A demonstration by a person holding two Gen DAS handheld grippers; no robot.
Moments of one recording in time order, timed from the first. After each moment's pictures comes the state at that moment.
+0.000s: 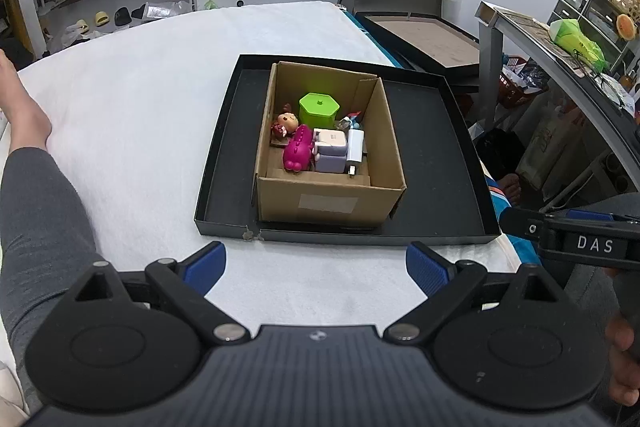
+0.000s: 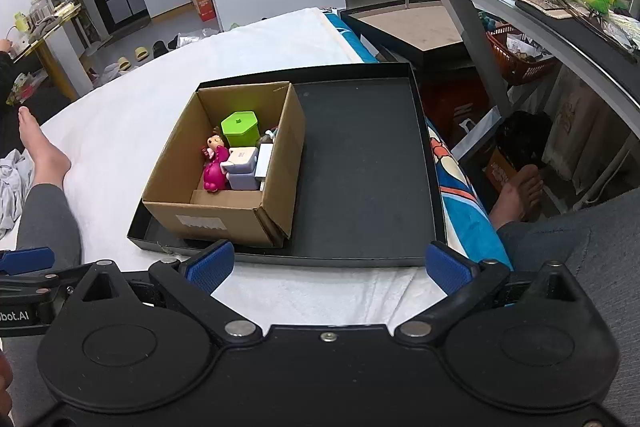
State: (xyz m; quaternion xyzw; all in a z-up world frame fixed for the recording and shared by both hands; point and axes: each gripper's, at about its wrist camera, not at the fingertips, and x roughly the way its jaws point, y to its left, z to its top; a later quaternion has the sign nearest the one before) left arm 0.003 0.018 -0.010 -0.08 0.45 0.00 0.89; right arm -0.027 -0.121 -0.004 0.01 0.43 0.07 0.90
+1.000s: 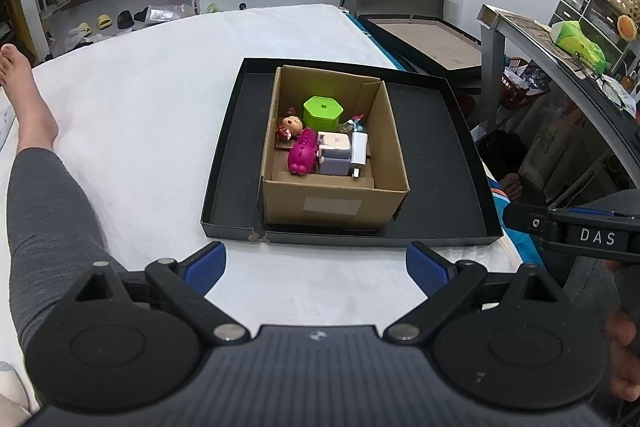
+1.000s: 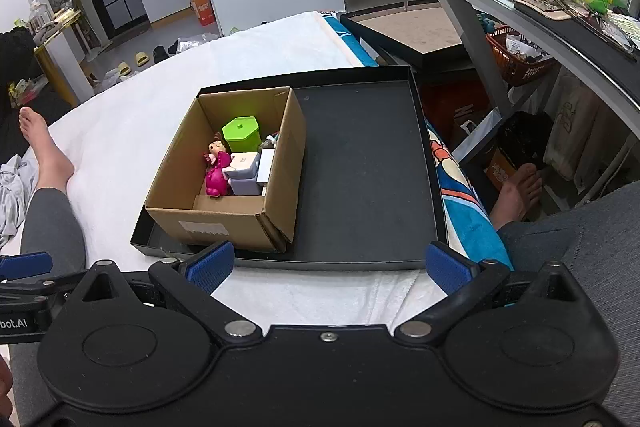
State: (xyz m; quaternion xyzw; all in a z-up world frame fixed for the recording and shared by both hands) left arm 0.000 0.020 -0.004 -0.07 0.45 0.00 0.89; right arm -0.027 -0.121 -0.002 0.02 0.42 0.07 0.90
